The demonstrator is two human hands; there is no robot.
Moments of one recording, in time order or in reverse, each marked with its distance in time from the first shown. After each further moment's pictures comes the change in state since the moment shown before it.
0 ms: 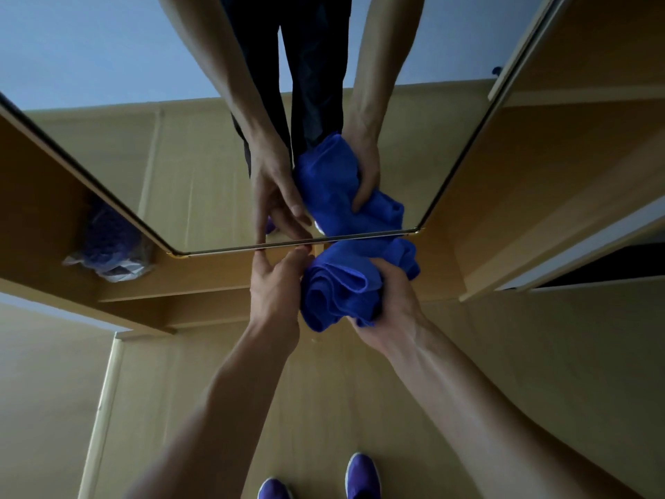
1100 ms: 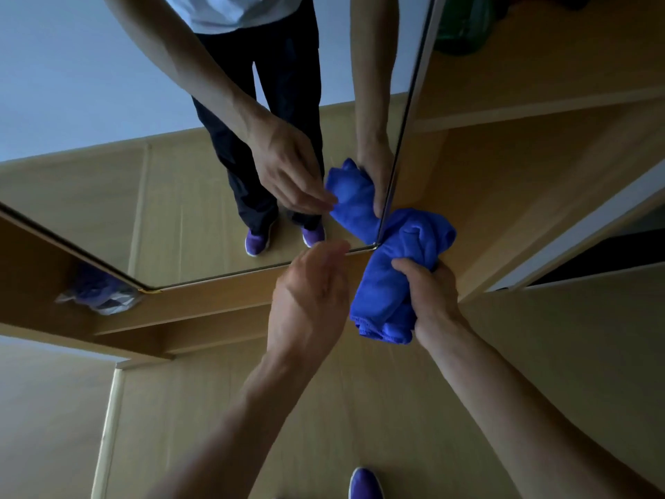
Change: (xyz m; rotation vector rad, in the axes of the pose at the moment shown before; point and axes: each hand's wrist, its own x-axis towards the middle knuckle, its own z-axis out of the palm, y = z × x) left_hand -0.071 0.012 0.065 0.823 -0.201 0.698; right_hand -0.008 -0.085 -0.058 -0.496 0.408 -0.436
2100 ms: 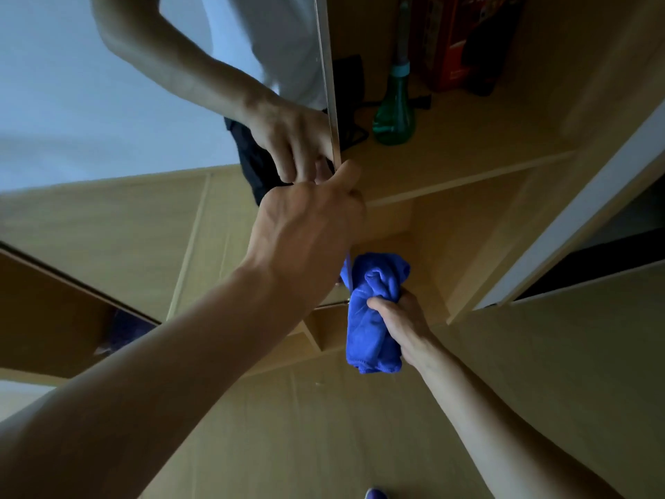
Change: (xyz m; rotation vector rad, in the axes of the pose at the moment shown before) left_hand 0.043 0.211 -0.061 1.301 -0.118 0.645; right_hand -0.020 -0.050 -0.020 -0.288 -0.143 0.062
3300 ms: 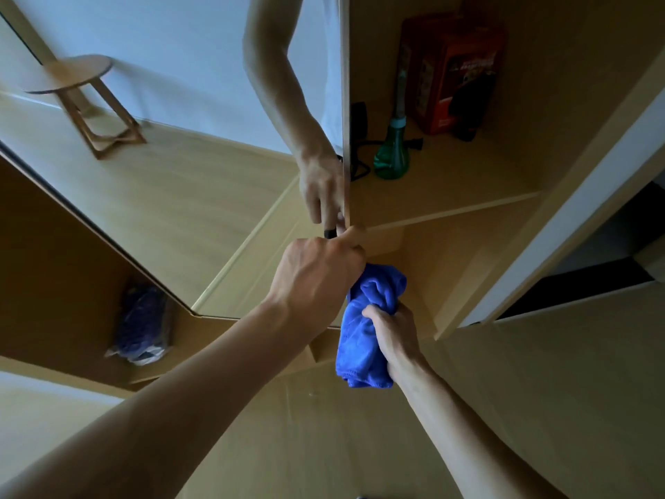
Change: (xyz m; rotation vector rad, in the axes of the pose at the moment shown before) left_hand -0.028 -0.004 -0.011 -0.112 -0.082 0.071; right_hand -0.069 -0.036 0.007 0.127 0.082 0.001
